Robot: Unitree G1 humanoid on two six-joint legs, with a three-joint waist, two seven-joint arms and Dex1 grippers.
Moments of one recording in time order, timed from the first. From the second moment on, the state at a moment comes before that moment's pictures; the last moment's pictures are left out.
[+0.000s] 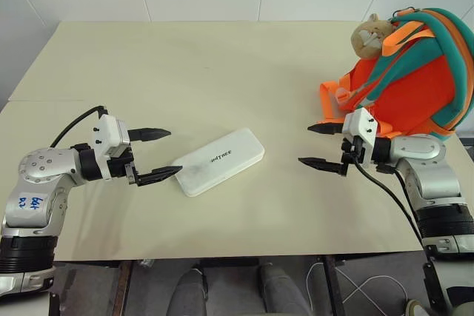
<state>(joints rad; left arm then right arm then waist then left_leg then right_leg) -0.32 0.80 0.19 -0.05 -0.46 0.23 -1.10 -0.60 -0.70 0.01 0.29 0.26 0.08 1.21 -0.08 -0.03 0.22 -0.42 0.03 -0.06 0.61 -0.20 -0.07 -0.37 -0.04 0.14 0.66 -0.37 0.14</state>
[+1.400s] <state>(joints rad) -0.03 0.69 0.16 -0.21 -0.37 0.20 -0.85 -0.73 -0.43 0.11 0.61 0.07 -0.08 1.21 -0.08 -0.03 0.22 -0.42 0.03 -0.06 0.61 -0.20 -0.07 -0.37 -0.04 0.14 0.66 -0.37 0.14</state>
